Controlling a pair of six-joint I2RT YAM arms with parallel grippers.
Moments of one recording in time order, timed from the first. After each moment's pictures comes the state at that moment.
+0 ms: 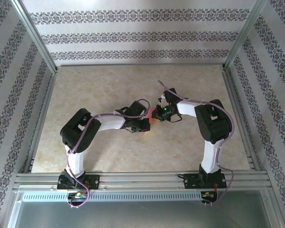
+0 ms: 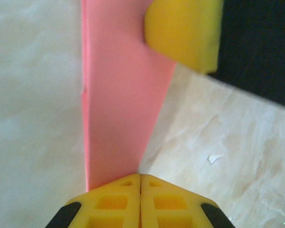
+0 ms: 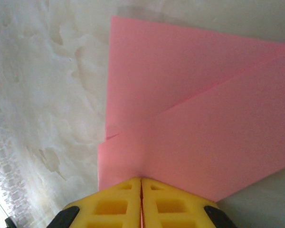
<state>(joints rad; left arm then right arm) -0.69 1.91 1.07 -0.17 0.35 -0.71 0.36 1.96 1.10 -0.28 -0.57 0.60</state>
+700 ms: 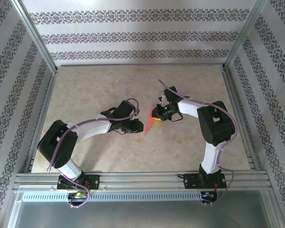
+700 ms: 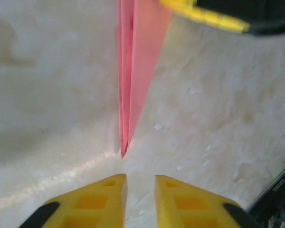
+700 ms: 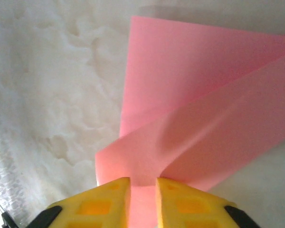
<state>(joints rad) -0.64 1.61 0.96 -0.32 0.35 -0.68 0.36 1.88 1.12 -0.37 -0.55 0.57</state>
